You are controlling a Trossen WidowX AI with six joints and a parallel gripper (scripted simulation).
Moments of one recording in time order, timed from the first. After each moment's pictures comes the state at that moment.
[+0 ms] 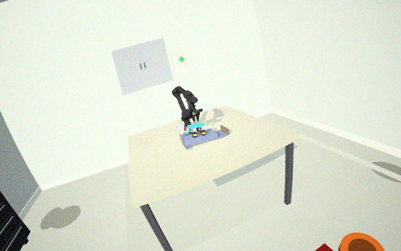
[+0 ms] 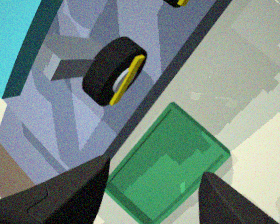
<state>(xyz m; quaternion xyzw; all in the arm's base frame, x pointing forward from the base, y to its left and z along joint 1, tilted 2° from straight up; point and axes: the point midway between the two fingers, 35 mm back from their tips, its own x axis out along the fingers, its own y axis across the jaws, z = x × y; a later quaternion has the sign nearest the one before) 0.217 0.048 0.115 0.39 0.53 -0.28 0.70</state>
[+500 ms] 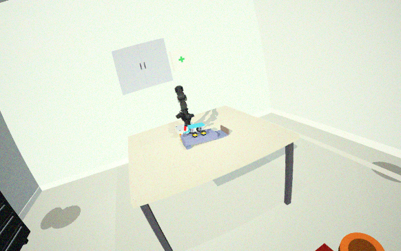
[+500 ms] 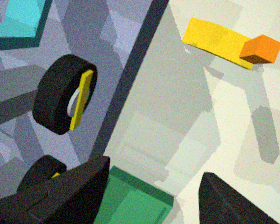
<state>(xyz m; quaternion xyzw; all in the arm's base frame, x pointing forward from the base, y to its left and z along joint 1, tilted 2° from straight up) 0.224 -0.034 0.109 0.42 0.53 -0.39 0.63</state>
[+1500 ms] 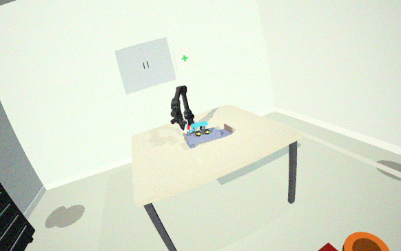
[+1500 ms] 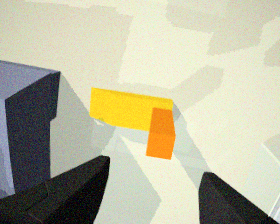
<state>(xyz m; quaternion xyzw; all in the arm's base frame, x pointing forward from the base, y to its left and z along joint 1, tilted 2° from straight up) 0.201 -0.118 0.074 0.46 0.53 -0.47 0.53</state>
